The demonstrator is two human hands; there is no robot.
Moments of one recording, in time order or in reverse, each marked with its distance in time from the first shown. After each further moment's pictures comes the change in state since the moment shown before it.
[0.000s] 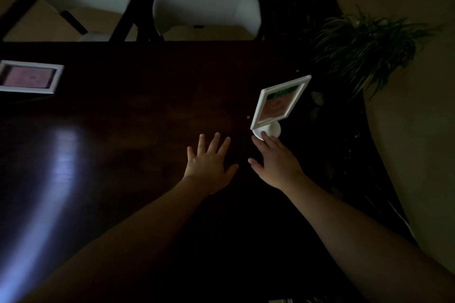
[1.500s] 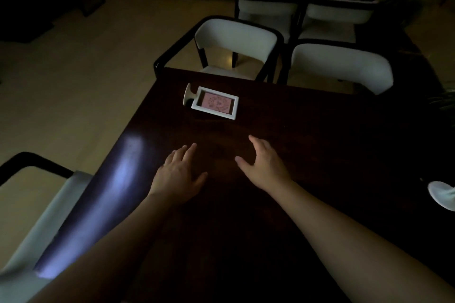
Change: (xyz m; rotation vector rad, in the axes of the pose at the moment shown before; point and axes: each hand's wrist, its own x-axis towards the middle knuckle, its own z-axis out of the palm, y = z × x) left_hand -0.223 -0.518 -0.096 -0.211 0.368 -0.354; right_hand 0.126 -0.540 0.047 0.316 0.121 -0.045
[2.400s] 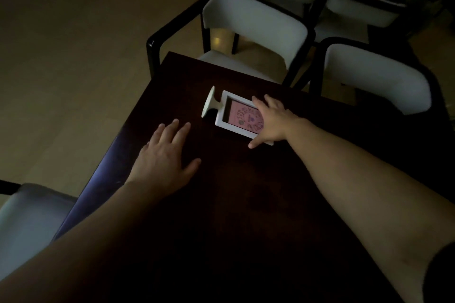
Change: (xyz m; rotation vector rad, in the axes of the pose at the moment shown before) left_hand 0.182 -0.139 0.001 -0.071 -0.037 0.062; right_hand 0.293 -0.067 0.049 -0.582 -0.411 -0.038
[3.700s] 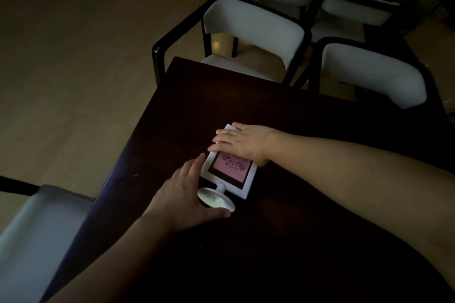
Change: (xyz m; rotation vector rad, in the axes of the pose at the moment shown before) left_hand -0.074 0.015 0.013 -0.223 -0.195 0.055; right_hand -0.057 -0.077 0.018 -0.738 -0.093 -0.758
